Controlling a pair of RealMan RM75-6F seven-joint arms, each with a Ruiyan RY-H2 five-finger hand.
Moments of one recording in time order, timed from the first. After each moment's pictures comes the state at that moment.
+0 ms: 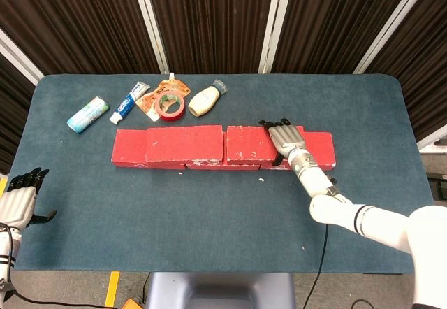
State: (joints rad) left arm -0.33 -1.05 -0.08 -1.66 1.03 1.11 0.22; right arm 1.09 -1.41 0.14 -1.30 -0.49 0.62 -0.42
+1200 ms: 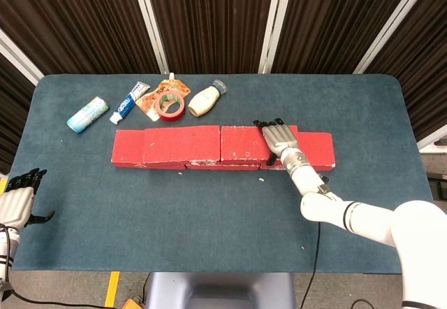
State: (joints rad) left arm -0.32 -1.06 -0.08 -1.62 1.03 1.09 0.18; right arm 1.17 -1.44 0.09 -1.28 -0.41 0.63 -0.42
